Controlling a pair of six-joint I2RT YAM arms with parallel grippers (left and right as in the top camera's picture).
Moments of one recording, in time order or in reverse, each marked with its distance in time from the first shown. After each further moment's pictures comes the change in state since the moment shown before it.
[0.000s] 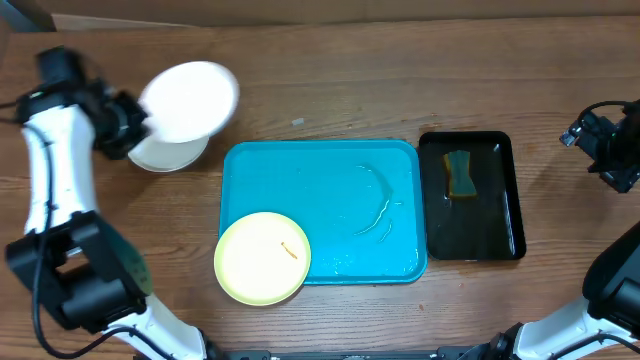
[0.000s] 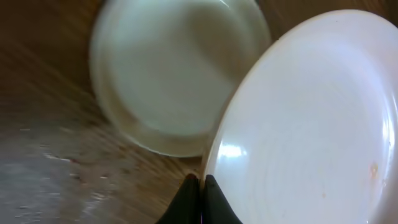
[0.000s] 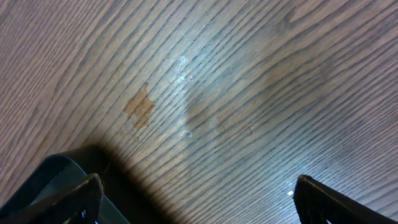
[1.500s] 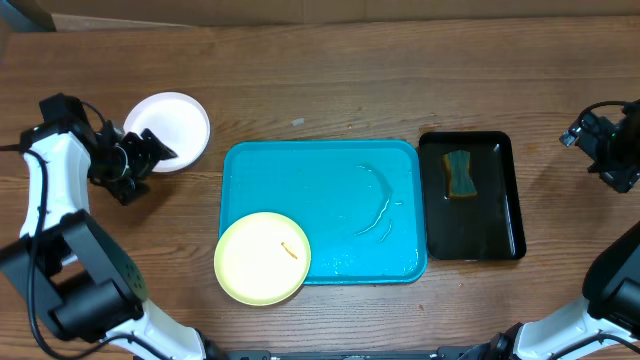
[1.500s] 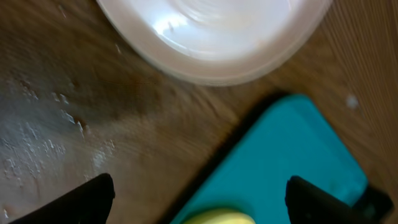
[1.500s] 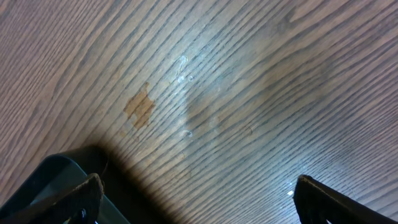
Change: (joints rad) left arm 0.040 -0.042 -0.221 -0.058 0.143 0.194; right arm 0.000 0.000 0.000 0.000 0.000 0.000
